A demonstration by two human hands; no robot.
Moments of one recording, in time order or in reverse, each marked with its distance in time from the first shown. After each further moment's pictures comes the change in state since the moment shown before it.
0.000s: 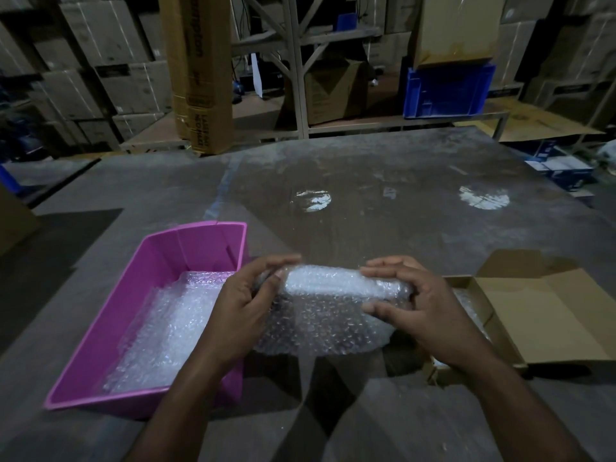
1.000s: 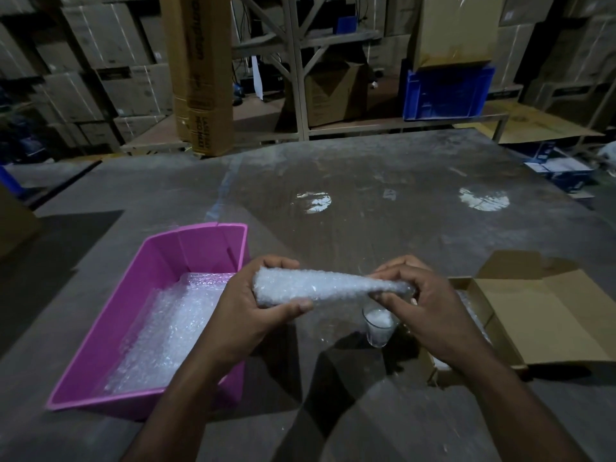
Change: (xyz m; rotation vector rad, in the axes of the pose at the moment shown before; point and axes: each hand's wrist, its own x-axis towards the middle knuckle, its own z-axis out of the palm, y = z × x) left_hand -0.003 0.003 -0.001 -0.140 -0.067 -0.075; right_hand 0.002 -0.002 0.001 -0.029 0.075 -0.007
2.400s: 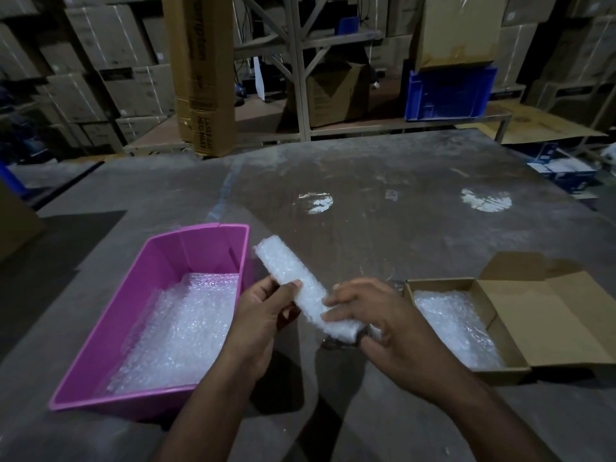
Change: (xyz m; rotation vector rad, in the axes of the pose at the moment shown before) left_hand 0.014 -0.035 0.026 -0.483 0.215 -0.338; right_hand -0.010 -0.013 0.032 -0.244 -0.173 -0.367
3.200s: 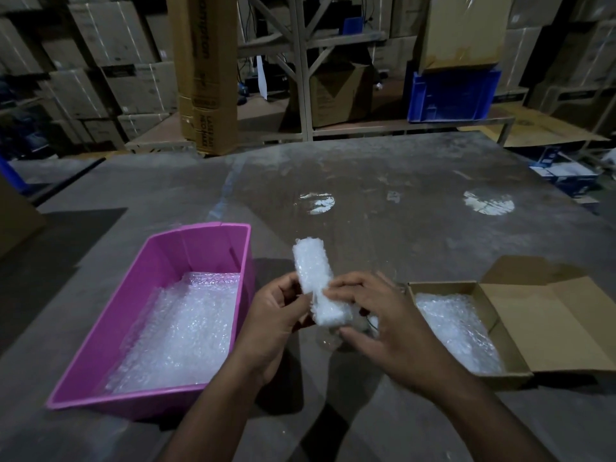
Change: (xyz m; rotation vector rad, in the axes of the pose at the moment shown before) left_hand -0.008 0.000 0.010 0.016 -0.208 0.095; right_hand 0.007 0.002 0.003 -0.028 -0.026 0.111
